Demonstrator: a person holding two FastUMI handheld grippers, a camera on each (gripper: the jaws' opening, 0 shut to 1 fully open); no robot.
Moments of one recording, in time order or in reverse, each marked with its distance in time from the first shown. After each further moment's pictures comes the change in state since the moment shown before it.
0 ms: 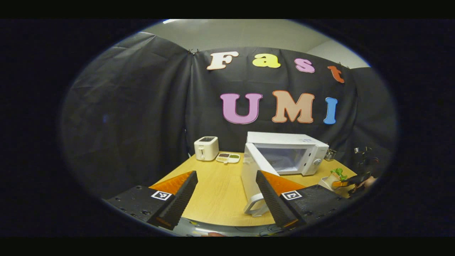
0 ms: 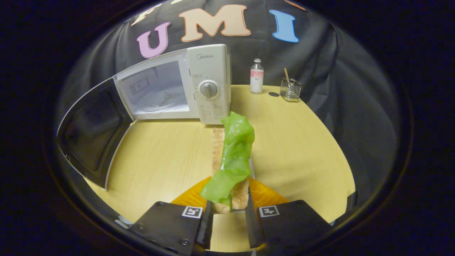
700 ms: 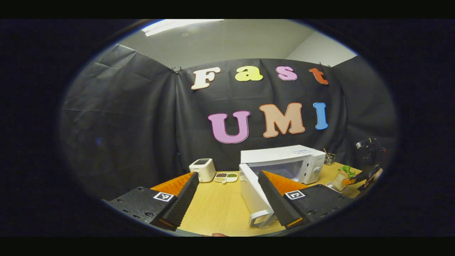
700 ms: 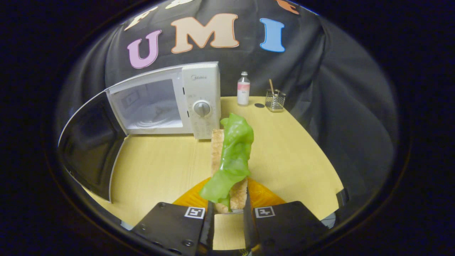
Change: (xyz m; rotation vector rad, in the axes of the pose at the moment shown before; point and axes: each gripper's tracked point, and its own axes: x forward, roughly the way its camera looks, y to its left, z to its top) left arm 0.022 -0.024 0.044 0.097 -0.144 -0.078; right arm -0.035 0.000 0.035 0.059 -0.088 -0.118
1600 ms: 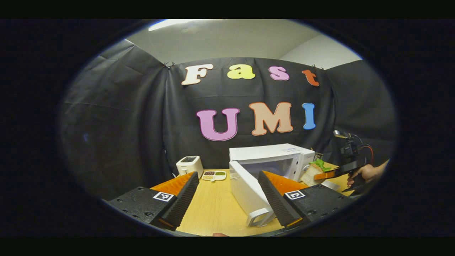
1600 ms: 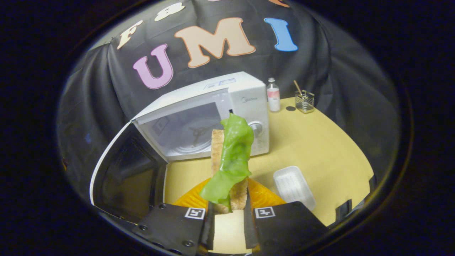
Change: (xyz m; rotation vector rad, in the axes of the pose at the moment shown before) left arm 0.002 0.006 -0.014 -0.015 0.026 -0.103; right arm 0.000 0.138 0.051 0.179 0.006 0.200
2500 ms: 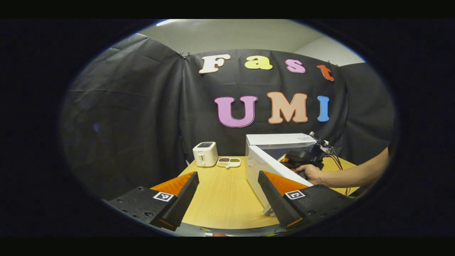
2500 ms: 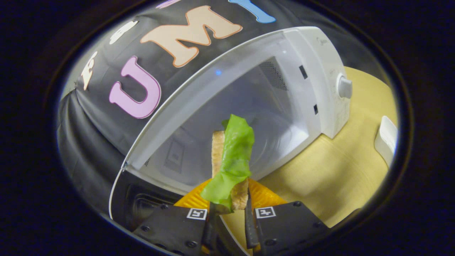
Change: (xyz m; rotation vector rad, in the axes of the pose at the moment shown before) left arm -0.028 0.056 -0.051 -0.073 0.125 0.108; right arm 0.154 0.156 0.030 0.468 -0.091 0.080
